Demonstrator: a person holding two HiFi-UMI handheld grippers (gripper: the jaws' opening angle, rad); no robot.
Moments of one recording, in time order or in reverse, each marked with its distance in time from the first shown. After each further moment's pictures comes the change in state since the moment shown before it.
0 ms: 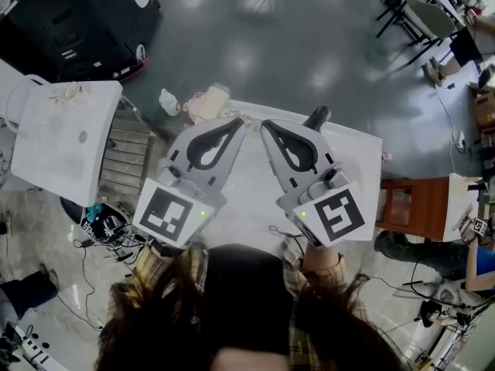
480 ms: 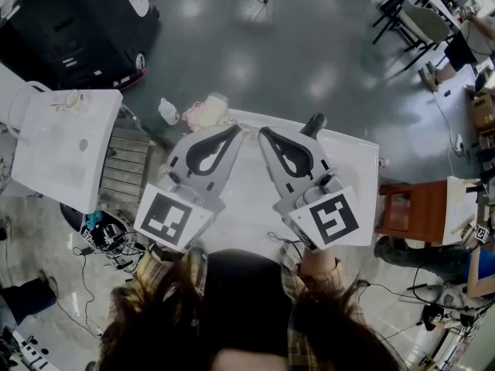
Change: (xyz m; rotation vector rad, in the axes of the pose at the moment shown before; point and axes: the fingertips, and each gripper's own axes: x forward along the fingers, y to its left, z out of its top) left arm -0.001 -0.001 0.002 0.015 -0.009 0.003; right arm -0.002 0.000 0.000 -0.002 -0.008 -0.019
